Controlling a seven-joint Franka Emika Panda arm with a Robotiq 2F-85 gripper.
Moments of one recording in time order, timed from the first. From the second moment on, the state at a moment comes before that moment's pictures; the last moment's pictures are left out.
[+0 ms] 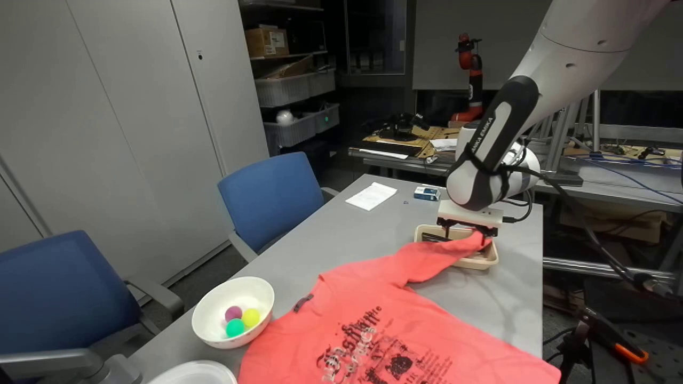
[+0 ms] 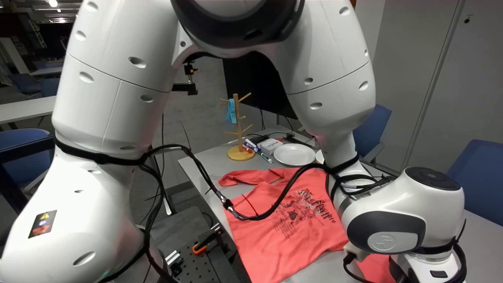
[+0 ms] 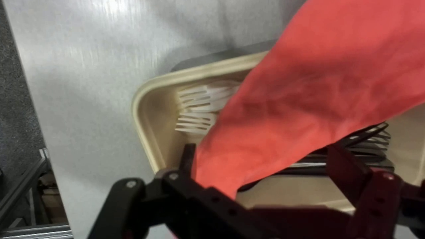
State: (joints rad) arm -0.15 0.56 -0.36 -2.25 0.19 2.86 0.85
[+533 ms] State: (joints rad) arm -0.15 0.57 -0.36 -2.25 0.19 2.87 0.85
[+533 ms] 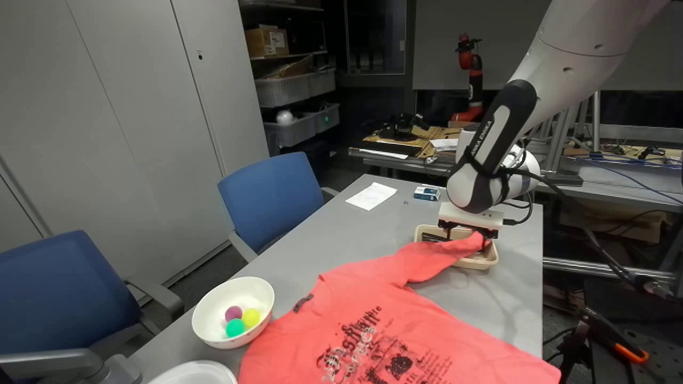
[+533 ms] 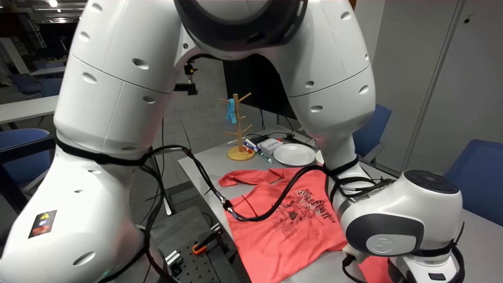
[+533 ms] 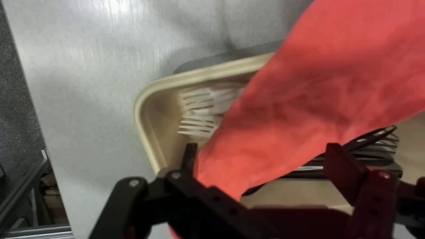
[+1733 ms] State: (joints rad) arm -0.18 0.59 -0.33 -2.19 0.27 2.86 0.86
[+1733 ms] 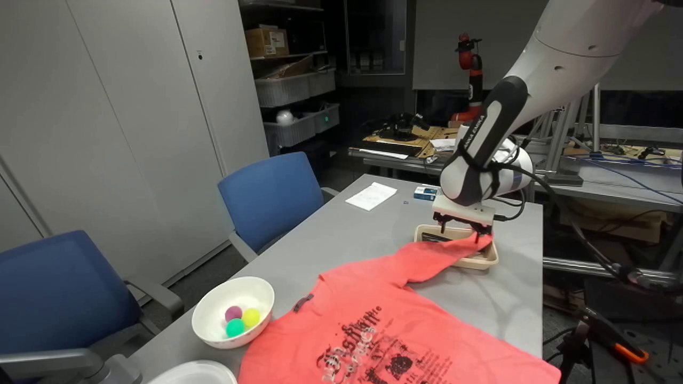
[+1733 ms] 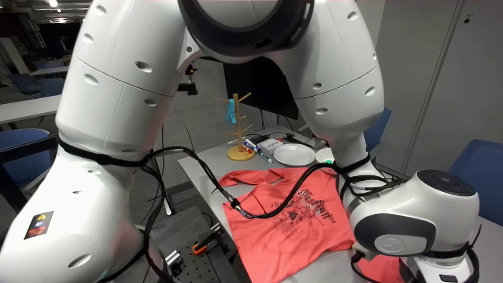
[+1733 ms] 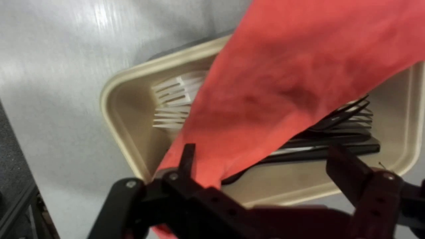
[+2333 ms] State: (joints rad) arm -0.19 0.69 -0.40 -2.11 0.28 2.78 0.96
